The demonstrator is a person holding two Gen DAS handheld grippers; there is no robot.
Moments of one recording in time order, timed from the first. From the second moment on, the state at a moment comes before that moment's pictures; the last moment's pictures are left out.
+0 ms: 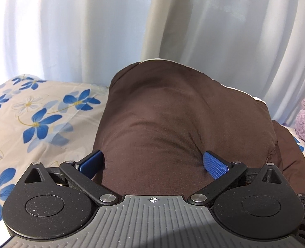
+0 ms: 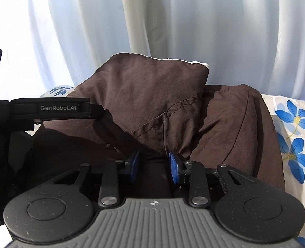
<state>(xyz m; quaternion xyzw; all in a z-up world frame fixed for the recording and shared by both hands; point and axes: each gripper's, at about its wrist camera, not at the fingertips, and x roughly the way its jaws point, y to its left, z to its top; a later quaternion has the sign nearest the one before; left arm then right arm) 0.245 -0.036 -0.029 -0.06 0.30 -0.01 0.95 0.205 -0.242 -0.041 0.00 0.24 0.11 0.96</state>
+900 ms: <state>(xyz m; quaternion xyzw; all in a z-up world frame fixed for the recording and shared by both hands) 0.091 -0.011 0.006 -0.01 0.44 -0.04 0.90 0.072 -0.192 -0.017 0.03 0.39 -0.06 0.92</state>
